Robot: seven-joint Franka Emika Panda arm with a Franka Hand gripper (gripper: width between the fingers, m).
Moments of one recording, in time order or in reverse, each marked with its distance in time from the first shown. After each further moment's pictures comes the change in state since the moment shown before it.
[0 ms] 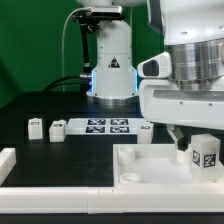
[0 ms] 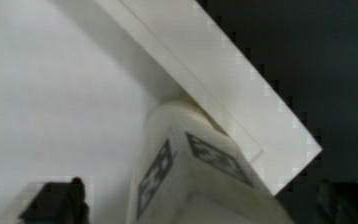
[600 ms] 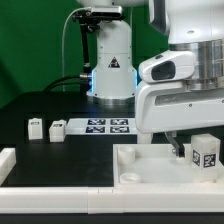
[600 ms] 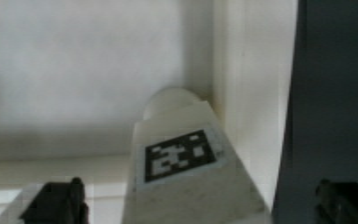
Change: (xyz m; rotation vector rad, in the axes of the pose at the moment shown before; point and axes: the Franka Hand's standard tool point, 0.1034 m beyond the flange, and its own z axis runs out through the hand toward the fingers) arm 0.002 0.002 0.000 -0.040 0.010 -0.725
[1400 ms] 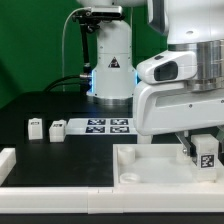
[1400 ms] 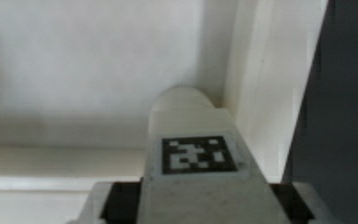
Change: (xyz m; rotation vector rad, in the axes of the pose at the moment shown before) arm 0.001 0.001 0.000 0.004 0.014 0.203
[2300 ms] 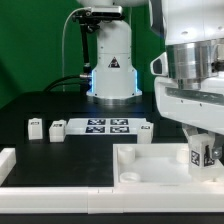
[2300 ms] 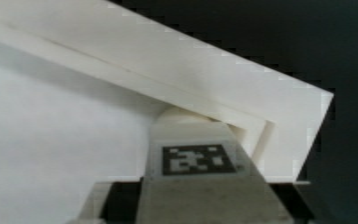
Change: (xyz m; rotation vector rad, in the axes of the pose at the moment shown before) arm -0.007 -0.003 0.002 0.042 0.025 1.176
